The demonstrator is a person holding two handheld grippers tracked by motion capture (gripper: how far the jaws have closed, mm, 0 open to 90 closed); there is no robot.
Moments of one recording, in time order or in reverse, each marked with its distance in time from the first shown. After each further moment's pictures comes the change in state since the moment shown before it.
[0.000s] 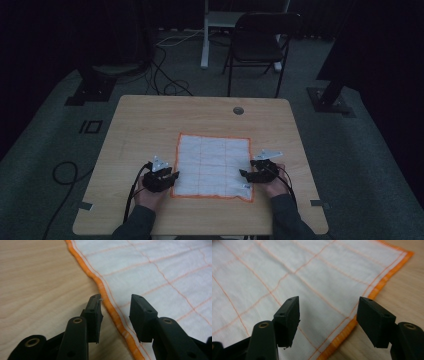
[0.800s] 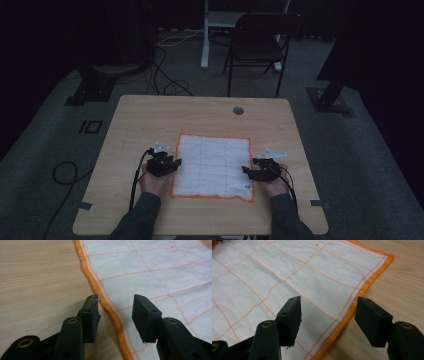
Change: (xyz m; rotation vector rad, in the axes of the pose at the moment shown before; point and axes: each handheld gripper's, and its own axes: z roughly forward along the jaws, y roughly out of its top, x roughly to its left) left arm 0.017 0.030 0.033 0.054 -0.010 -0.132; right arm -0.003 -0.002 -0.002 -0.041 -0.049 0.046
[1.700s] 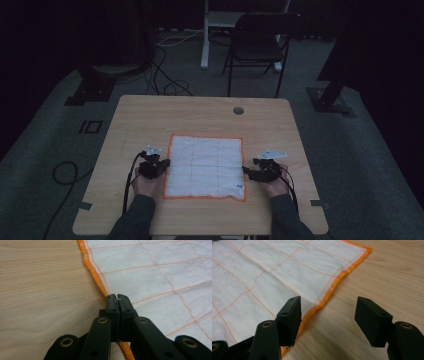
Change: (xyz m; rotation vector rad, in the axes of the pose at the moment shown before) left arm 0.023 -0.013 -0.016 0.005 0.050 -0.007; right arm 0.000 -0.002 0.000 -0.001 -0.005 -0.003
